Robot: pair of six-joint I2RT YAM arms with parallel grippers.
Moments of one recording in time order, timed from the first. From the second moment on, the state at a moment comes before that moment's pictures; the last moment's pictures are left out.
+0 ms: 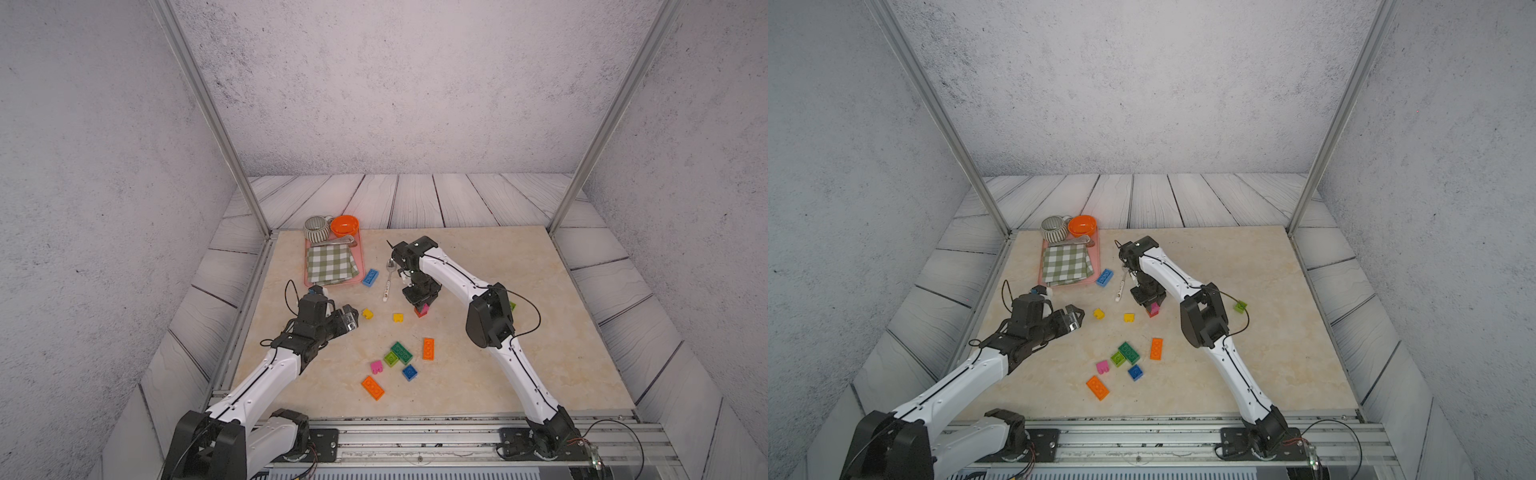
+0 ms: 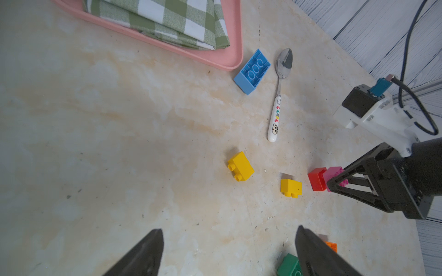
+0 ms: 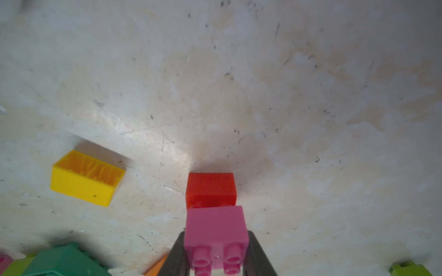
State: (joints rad) left arm -0.28 1.08 0.52 -0.17 0.14 -0.62; right arm 0.68 2.57 2.50 -1.61 0.03 0.08
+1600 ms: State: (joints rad) left arm -0.28 1.10 0.53 -0.17 0.15 -0.62; right arm 0.69 2.62 2.55 -1.62 0.03 0.02
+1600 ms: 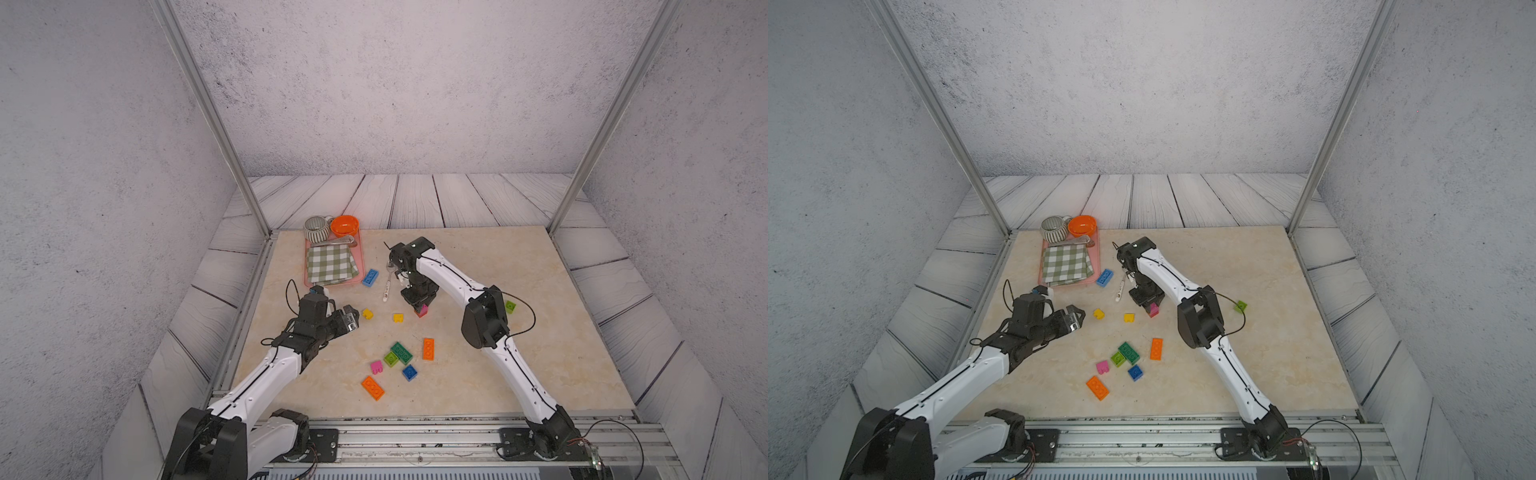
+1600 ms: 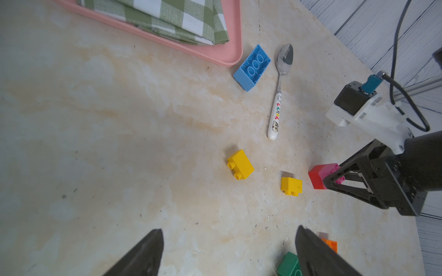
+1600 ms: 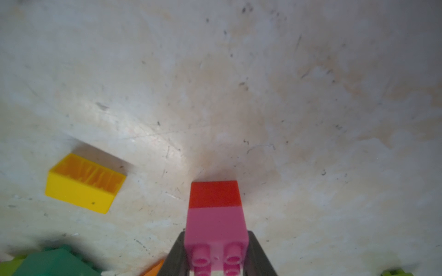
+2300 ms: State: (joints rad) left arm -0.28 1.09 0.53 -0.17 0.15 -0.61; right arm 0.81 2.47 2.21 -1.54 0.05 -0.15
